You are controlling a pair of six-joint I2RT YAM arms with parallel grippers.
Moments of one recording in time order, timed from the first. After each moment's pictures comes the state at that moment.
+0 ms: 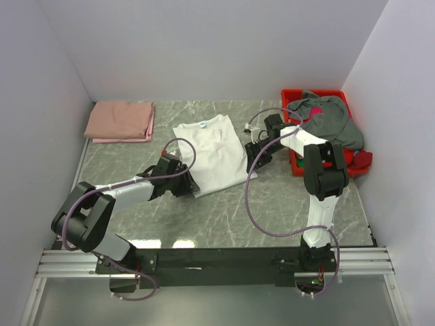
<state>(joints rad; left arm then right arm) -0.51 1.48 0.65 -0.02 0.17 -0.85 0.22 2.01 1.40 -0.72 -0.59 -0.31</state>
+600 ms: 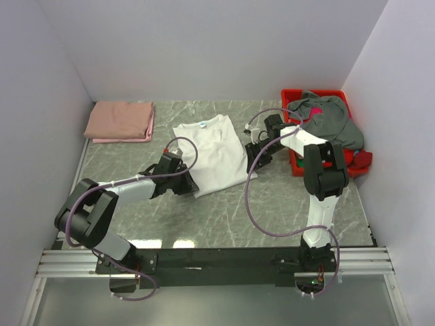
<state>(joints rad) -0.51 1.51 0.67 0.00 0.18 -0.83 0.22 2.01 1.40 -0.74 -0.60 -0.31</state>
